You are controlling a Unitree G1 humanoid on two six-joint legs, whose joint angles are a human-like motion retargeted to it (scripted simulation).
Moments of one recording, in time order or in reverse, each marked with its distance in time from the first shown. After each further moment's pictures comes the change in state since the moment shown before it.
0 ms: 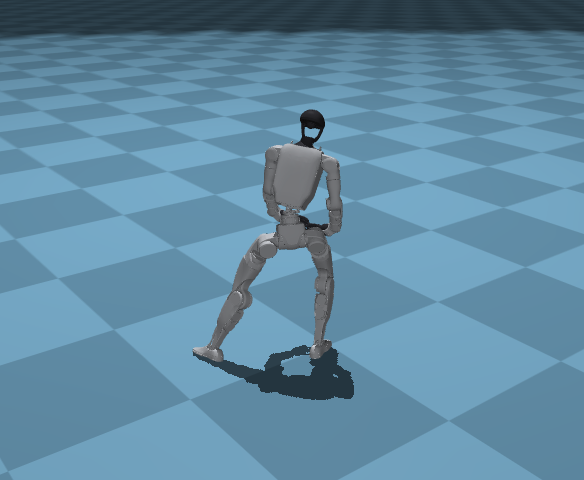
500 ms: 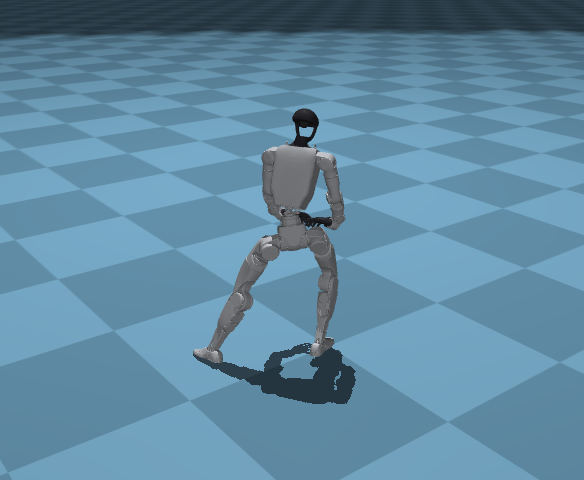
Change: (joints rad) left arm -0.068 0.078 0.051 0.042 0.075 0.016 0.162; right arm -0.339 0.062 0.114 0.288 -0.436 -0.019 -0.441; waist -0.042 -0.043 0.004; left_leg 0.011 0.075 -0.072 0.009 0.011 -0.044; right_leg 0.007 0.014 -0.078 0.037 -0.024 -0.001
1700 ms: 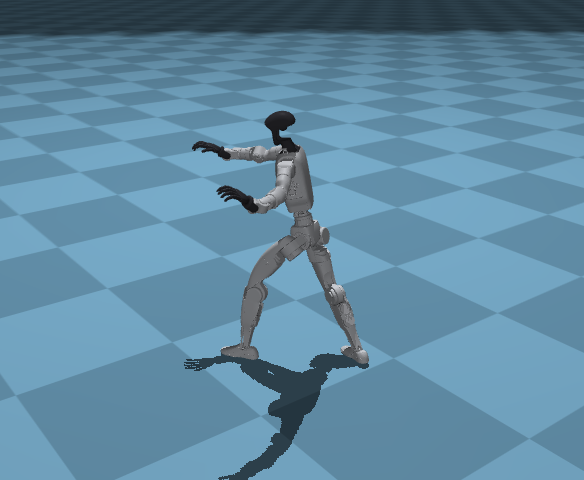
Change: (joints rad) left arm 0.373 0.995 1.088 -0.182 -0.624 0.257 0.020; right arm -0.786 -0.407 -0.247 0.129 0.591 0.240 0.401; waist 0.833 -0.314 -0.198; left_leg -0.465 -0.525 -0.385 0.431 -0.235 0.045; right_leg 0.846 0.250 -0.053 -0.835 0.059 0.185
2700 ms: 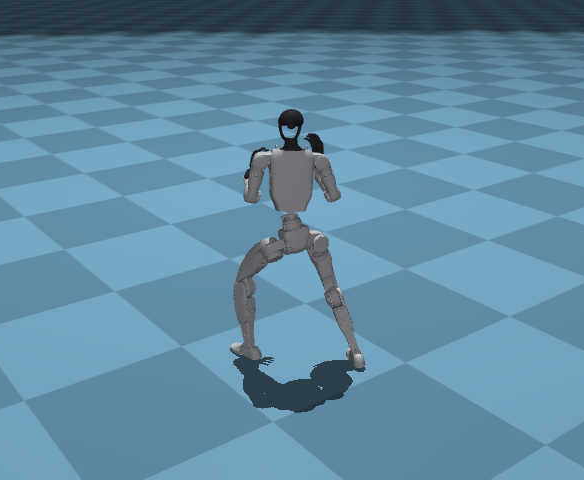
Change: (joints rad) left arm -0.120 -0.971 -0.926 -1.147 -1.355 0.241 -1.174; right arm 1.158 0.206 -0.148 -1.843 1.636 -0.155 0.643; waist -0.615 0.312 0.032; left_leg -0.053 0.221 0.070 0.426 -0.355 -0.054; right_leg -0.282 -0.178 0.292 0.148 0.124 0.026
